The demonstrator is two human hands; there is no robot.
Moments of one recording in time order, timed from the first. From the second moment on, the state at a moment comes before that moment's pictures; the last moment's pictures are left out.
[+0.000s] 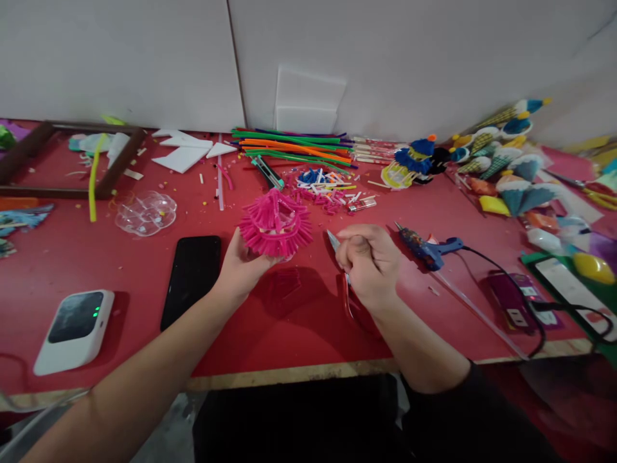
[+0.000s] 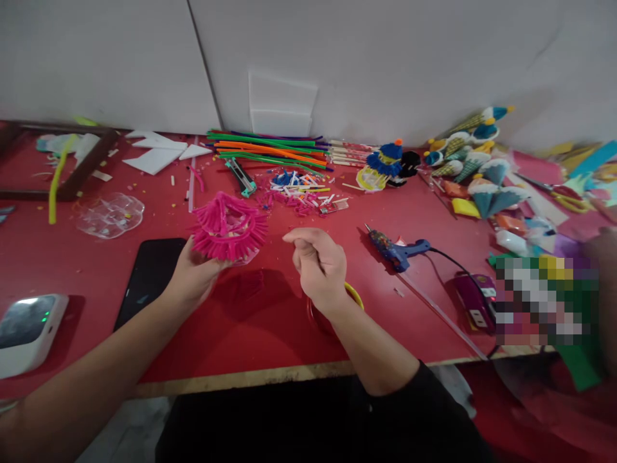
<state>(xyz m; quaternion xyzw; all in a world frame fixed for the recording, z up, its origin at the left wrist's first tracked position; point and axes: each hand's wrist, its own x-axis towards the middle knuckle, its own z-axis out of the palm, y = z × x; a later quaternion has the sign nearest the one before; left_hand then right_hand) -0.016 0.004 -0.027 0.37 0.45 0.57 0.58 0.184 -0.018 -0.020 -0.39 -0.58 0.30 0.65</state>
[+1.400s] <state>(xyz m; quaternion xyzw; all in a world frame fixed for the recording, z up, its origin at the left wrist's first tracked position) -0.017 -0.001 -0.029 0.38 0.44 0.52 0.62 0.193 -0.014 -0.006 -0.37 -0.53 0.38 0.66</state>
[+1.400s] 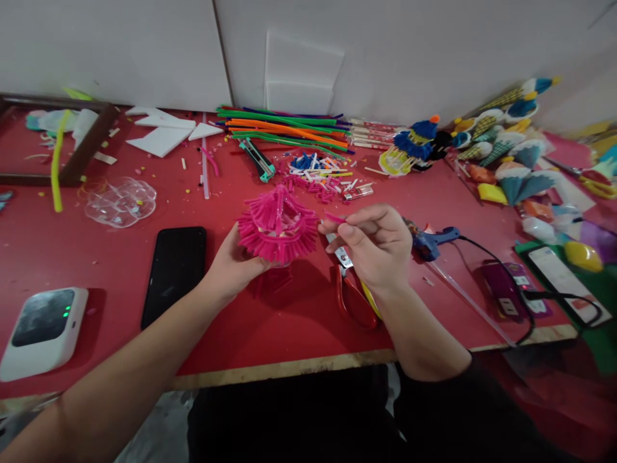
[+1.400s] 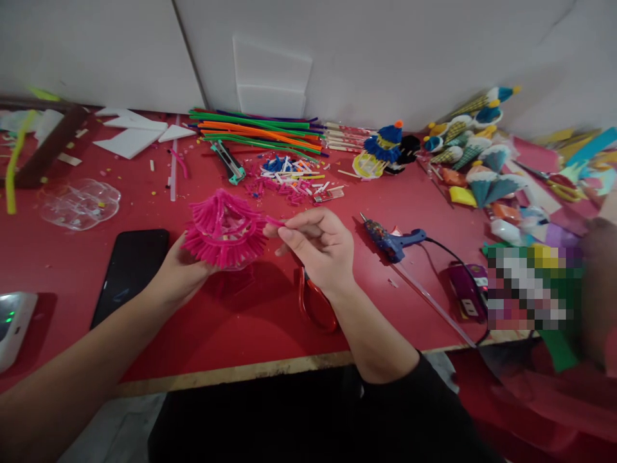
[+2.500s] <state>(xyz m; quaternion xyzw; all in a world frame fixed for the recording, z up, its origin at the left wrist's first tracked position) -0.016 -0.002 -0.022 0.46 0.43 0.49 0.60 0.194 -0.019 0.000 -0.37 -0.69 0.06 0.63</state>
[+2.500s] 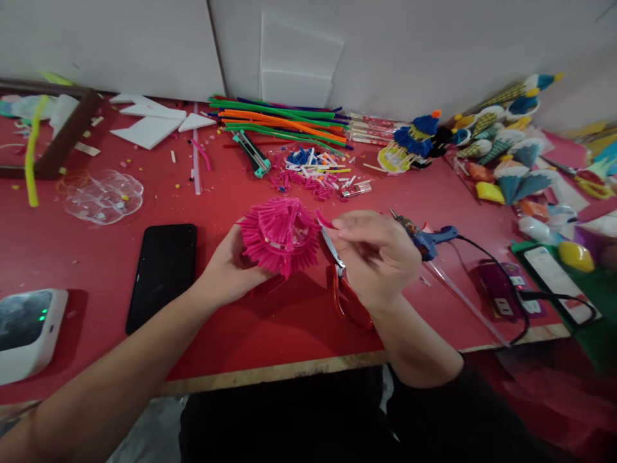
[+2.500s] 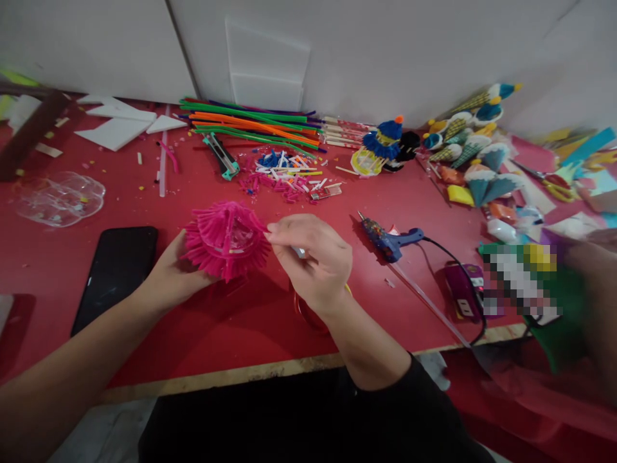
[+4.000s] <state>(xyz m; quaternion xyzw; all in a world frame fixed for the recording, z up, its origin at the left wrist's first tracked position) -0.021 -0.002 -0.025 0.57 0.42 0.43 0.56 0.195 -0.014 -0.001 -0.30 -0.78 -0.11 0.53</state>
